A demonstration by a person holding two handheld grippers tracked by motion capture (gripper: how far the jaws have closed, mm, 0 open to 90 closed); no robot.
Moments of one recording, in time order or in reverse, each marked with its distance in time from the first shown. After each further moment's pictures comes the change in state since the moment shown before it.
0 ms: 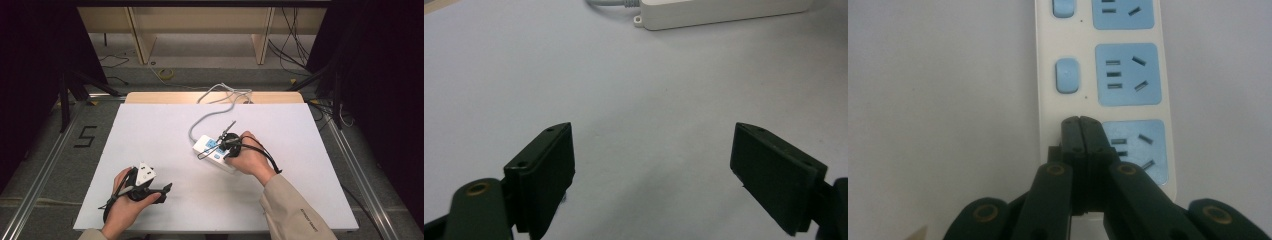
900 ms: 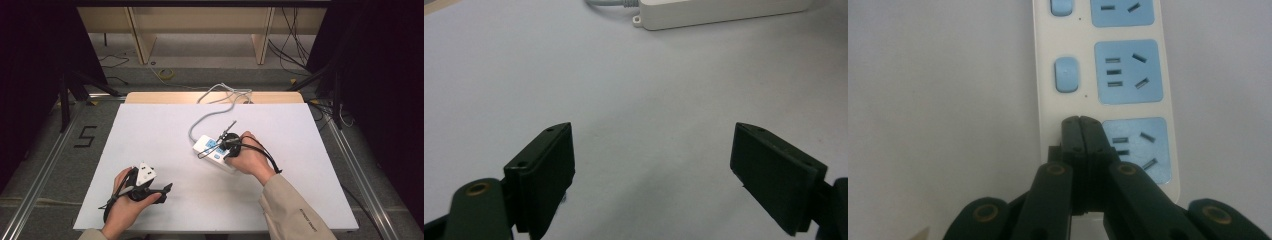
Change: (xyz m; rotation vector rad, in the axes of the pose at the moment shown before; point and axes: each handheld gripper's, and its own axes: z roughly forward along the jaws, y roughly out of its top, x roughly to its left) left arm -0.001 0.000 0.000 0.001 0.000 0.005; right arm 0.000 0.000 0.001 0.006 0.009 0.025
